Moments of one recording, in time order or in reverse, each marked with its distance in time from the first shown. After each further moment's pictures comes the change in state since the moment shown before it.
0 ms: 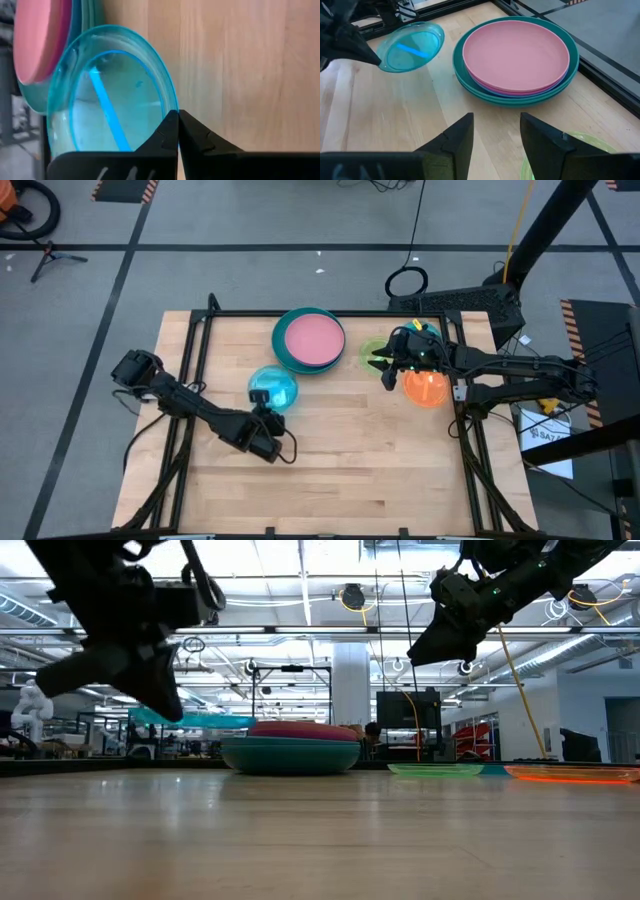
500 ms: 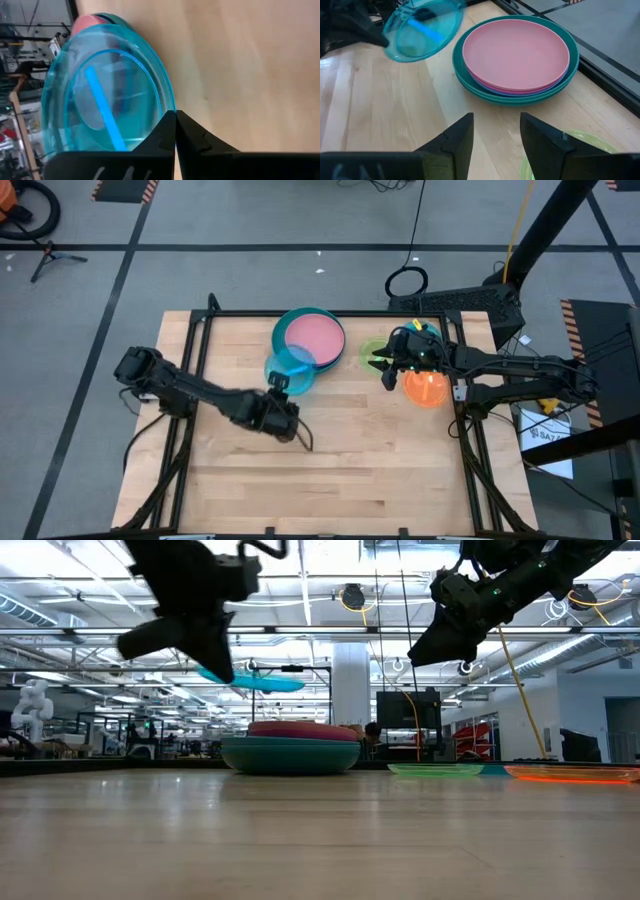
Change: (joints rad) left arm 0.171 0.000 0.182 -0.045 -0.041 0.506; right arm 0.000 0.000 0.000 -0.005 0.000 -0.002
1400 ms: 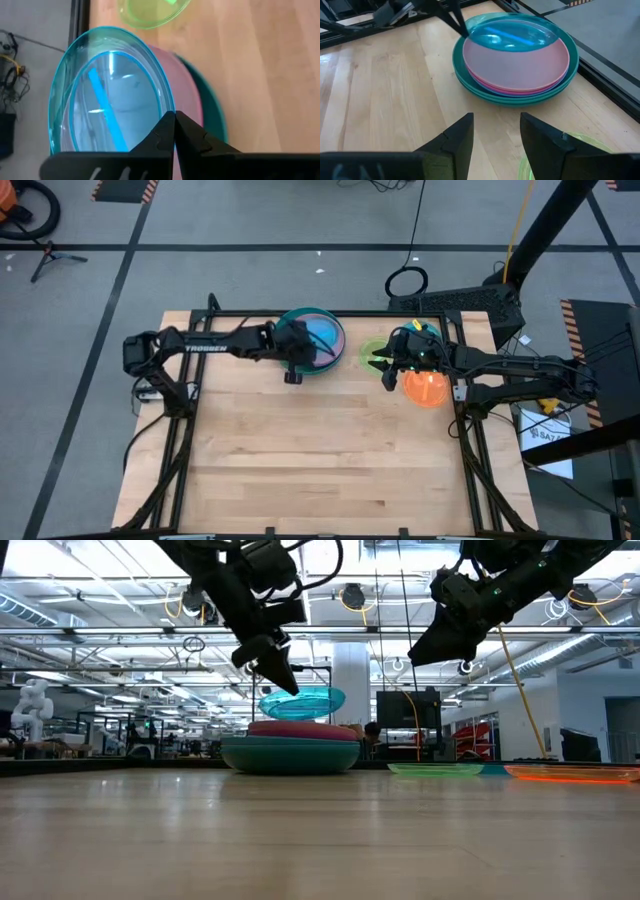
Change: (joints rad) left arm 0.568 0.000 0.015 0.449 0.587 0.353; right arm 0.000 0.000 0.000 0.000 0.000 -0.024
